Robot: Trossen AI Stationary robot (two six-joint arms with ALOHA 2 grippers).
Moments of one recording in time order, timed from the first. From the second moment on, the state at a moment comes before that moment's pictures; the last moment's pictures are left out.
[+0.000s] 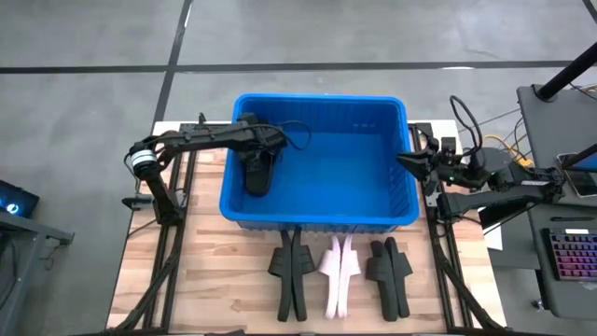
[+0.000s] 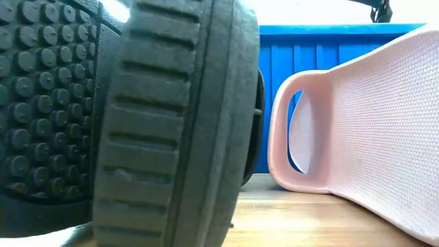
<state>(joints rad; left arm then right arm) 0.42 1.72 1.35 -1.04 -0.71 0.27 0.09 0.41 0.70 -0.33 0.41 0.46</state>
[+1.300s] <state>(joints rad) 0.10 1.32 1.47 -0.31 -0.05 -0.32 0.09 0.55 0.70 -0.25 0.42 0.41</state>
